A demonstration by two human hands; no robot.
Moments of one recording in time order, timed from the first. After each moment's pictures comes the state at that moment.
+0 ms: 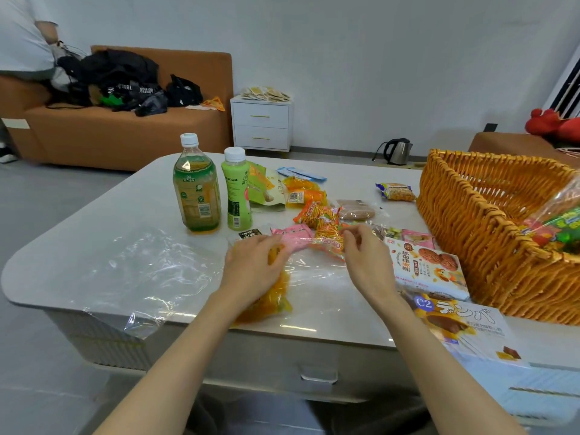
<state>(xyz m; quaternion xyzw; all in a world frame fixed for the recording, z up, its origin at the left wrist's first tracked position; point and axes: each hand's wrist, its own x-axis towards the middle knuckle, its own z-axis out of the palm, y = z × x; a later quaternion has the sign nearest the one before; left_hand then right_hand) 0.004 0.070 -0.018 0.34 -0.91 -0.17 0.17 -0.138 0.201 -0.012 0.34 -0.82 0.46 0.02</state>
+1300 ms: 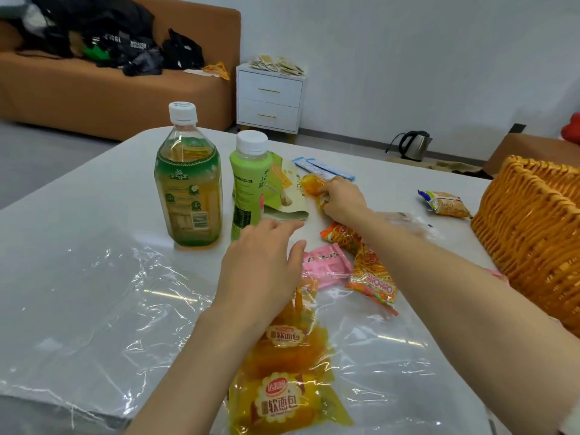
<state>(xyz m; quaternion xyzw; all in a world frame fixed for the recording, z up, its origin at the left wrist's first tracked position) -0.025 0.008 -0.002 0.36 -0.88 -0.20 0.22 -0.282 -0.040 -0.038 0.50 -0.86 0.10 0.05</state>
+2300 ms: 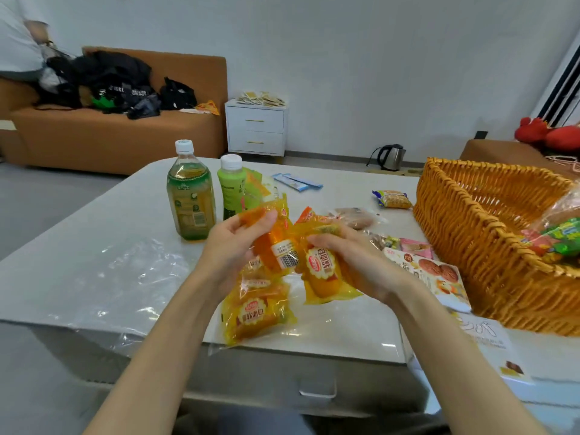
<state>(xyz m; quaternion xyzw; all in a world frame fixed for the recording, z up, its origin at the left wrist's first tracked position) 0.014 0.060 0.044 0.27 -0.55 -0.72 0.31 -0.125 0.190 0.052 0.32 -0.60 0.59 -0.44</state>
